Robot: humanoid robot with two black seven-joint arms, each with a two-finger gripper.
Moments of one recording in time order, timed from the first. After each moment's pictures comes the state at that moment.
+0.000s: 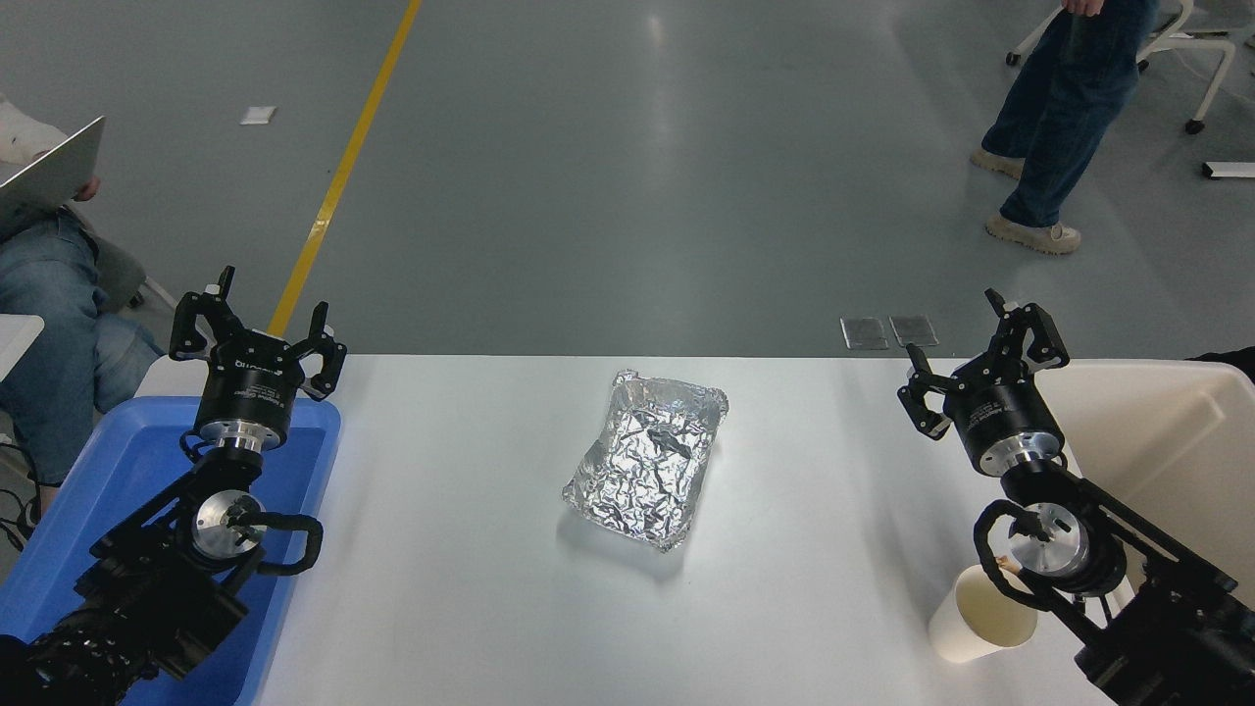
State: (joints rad) left arm -0.61 0.21 -0.91 -0.40 -0.07 -0.57 -0.54; right arm 0.38 -0.37 0.85 1.02 -0.04 0.02 0.41
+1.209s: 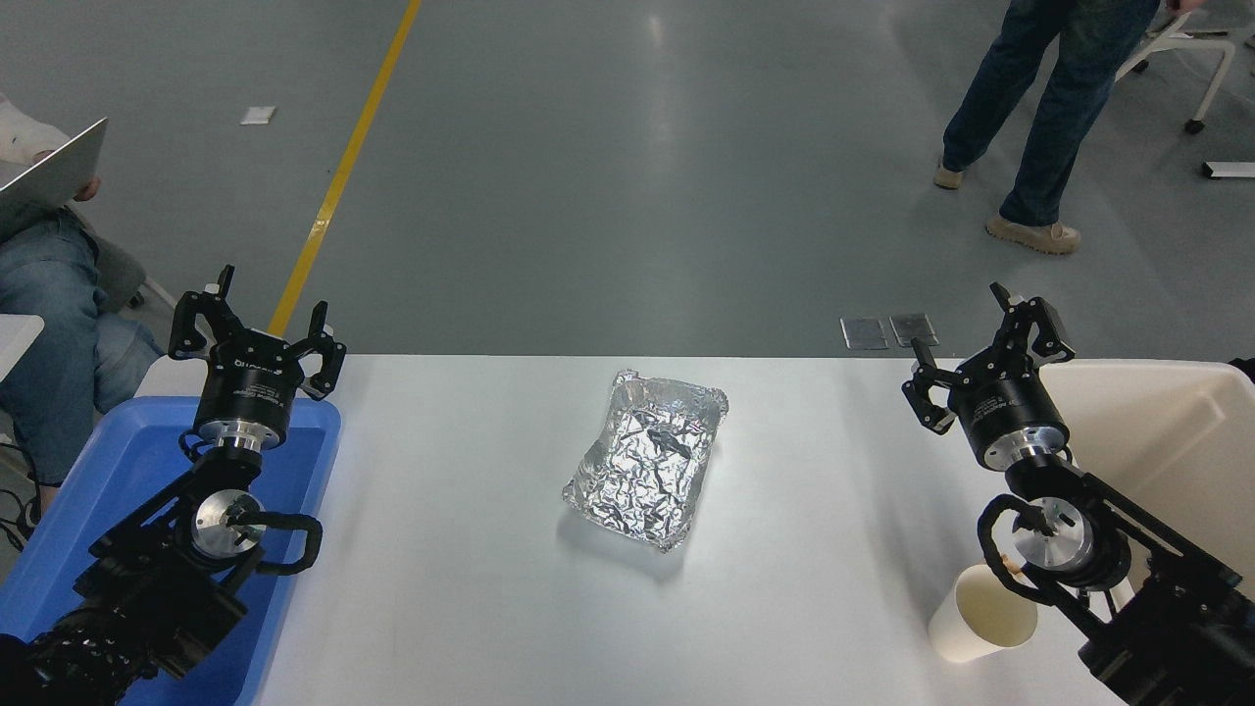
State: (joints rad) left arm -0.61 0.21 -0.90 -0.40 -0.07 -0.57 -0.54; right arm 0.41 -0.39 0.85 1.01 -0.04 0.01 0.41
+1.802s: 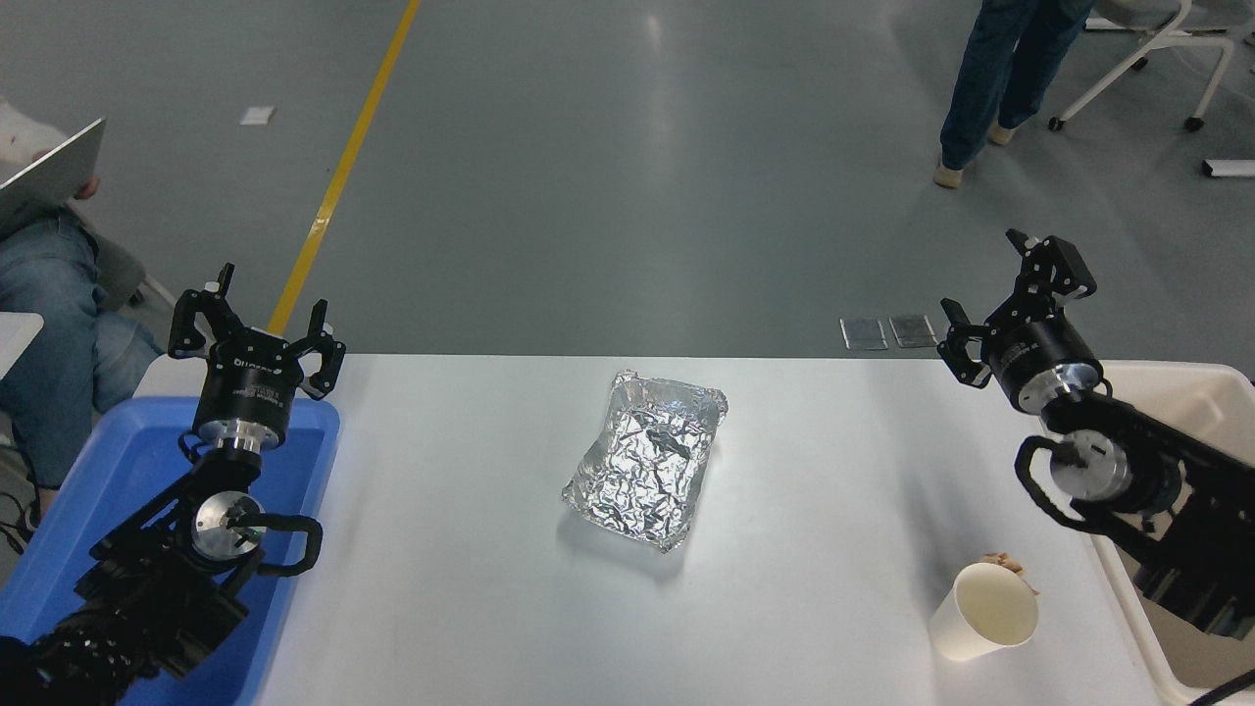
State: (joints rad) left arm -0.61 0.21 -0.90 -0.40 -0.07 -0.57 -0.54; right arm 0.87 -0.56 0.23 0.86 0.22 -0.02 0.34
